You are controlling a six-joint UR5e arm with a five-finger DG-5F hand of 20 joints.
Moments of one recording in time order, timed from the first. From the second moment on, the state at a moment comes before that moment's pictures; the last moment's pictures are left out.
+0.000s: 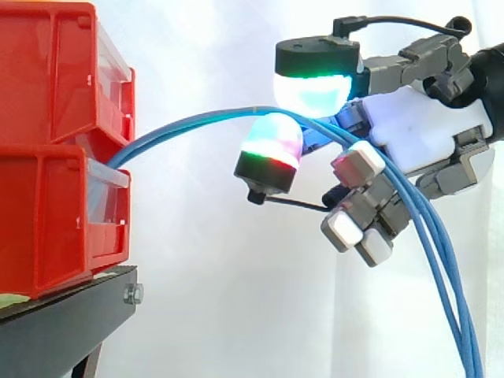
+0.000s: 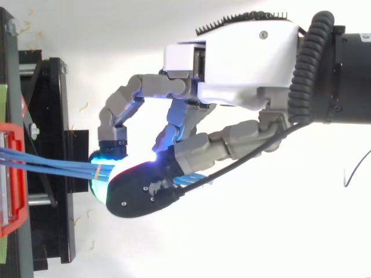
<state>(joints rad) 0.11 -2.35 -0.73 -3.57 -1.43 -0.02</state>
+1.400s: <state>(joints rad) 0.10 -2.35 -0.72 -3.57 -1.44 -0.03</state>
